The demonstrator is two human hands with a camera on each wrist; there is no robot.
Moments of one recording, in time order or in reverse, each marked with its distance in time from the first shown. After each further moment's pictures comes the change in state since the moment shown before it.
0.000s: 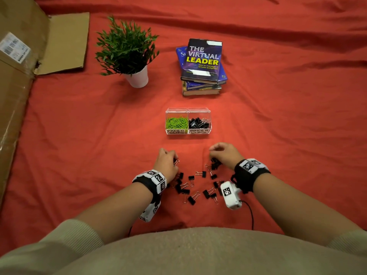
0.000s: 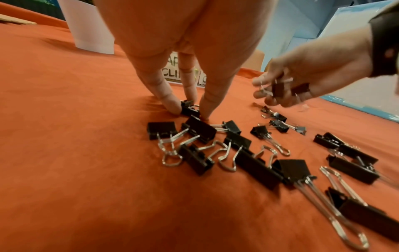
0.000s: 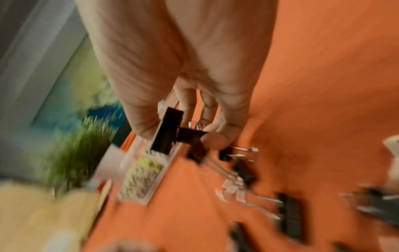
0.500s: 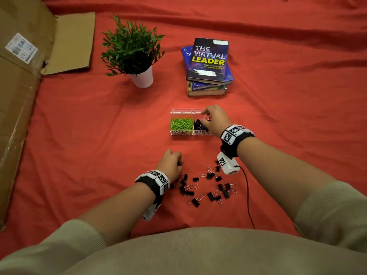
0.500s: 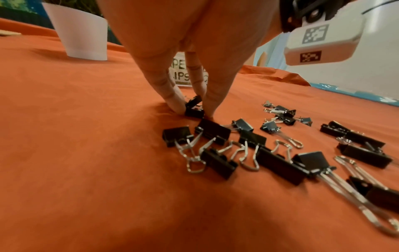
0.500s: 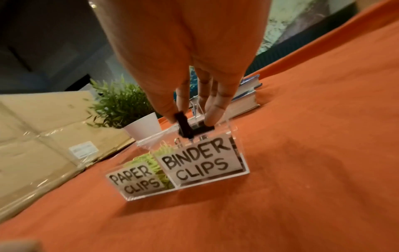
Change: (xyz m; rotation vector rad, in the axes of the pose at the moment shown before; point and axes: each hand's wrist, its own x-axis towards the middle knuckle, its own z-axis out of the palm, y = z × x) left_hand 0.005 -0.002 -0.004 0.037 -0.058 0.060; right_hand 0.071 -0.086 0.006 -0.519 0.173 -0.435
